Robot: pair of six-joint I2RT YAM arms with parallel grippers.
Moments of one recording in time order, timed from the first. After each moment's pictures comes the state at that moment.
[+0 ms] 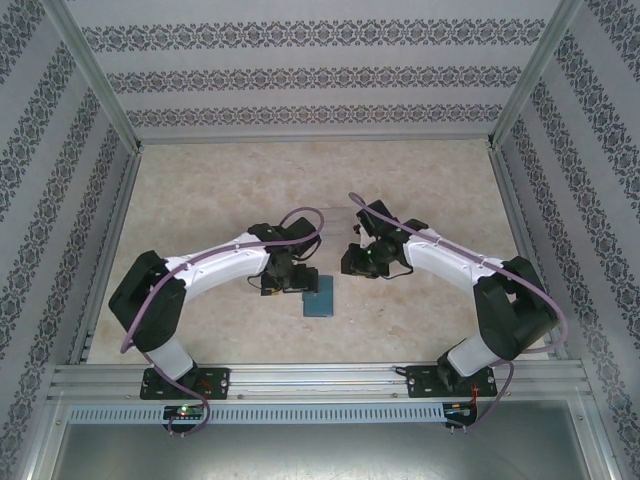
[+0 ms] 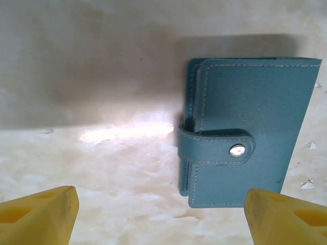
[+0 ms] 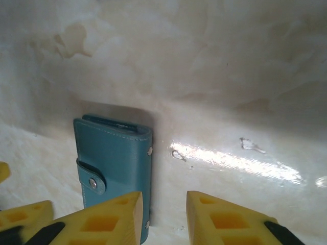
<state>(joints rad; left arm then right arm) -0.75 1.65 1.14 -0.89 0.11 -0.80 0.55 1.54 0.94 -0.60 -0.36 0.64</state>
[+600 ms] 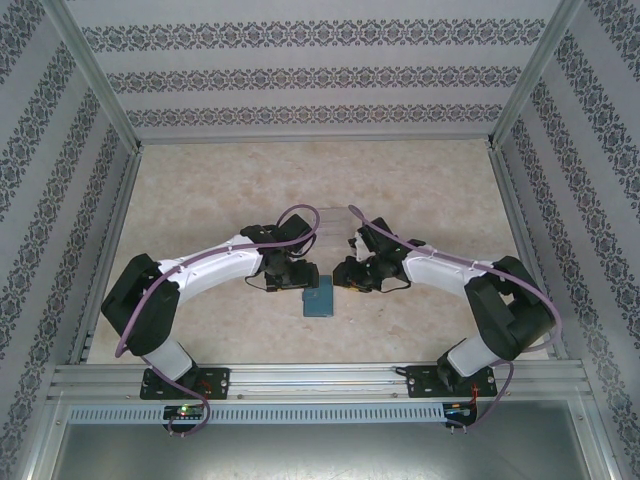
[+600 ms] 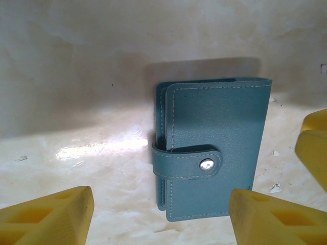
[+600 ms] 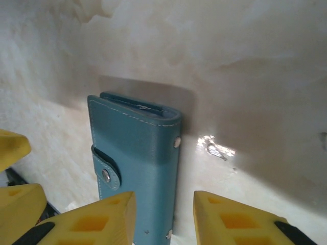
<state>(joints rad) -0.73 1.63 1.10 -0.77 0.15 -0.79 0.56 1.55 0.76 -0.31 -0.53 0.71</state>
